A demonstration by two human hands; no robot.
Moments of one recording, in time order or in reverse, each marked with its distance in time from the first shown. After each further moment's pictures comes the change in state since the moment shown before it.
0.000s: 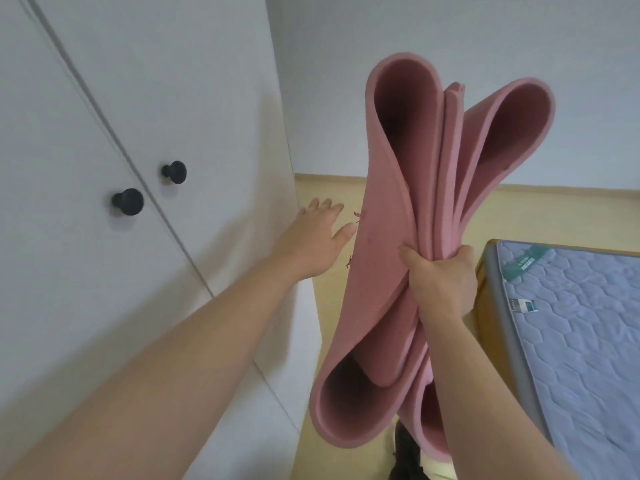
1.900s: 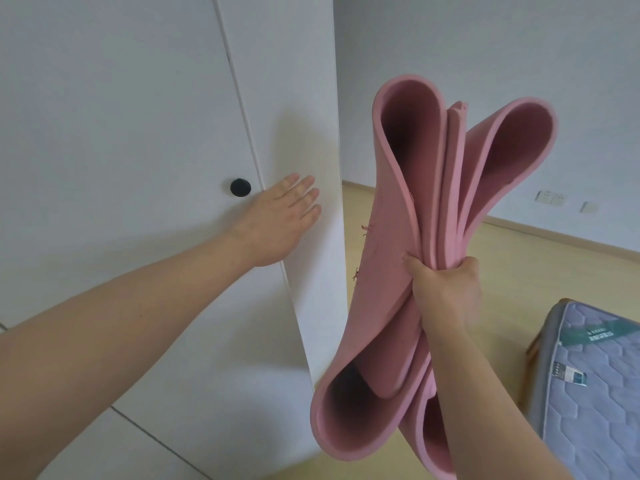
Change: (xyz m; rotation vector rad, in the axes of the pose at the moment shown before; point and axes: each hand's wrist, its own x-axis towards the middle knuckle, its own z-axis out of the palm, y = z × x) left_hand -0.139 0.140 -0.047 1.454 -0.028 0.002; right_hand 0.037 0.026 -0.152 0.081 -0.405 -0.103
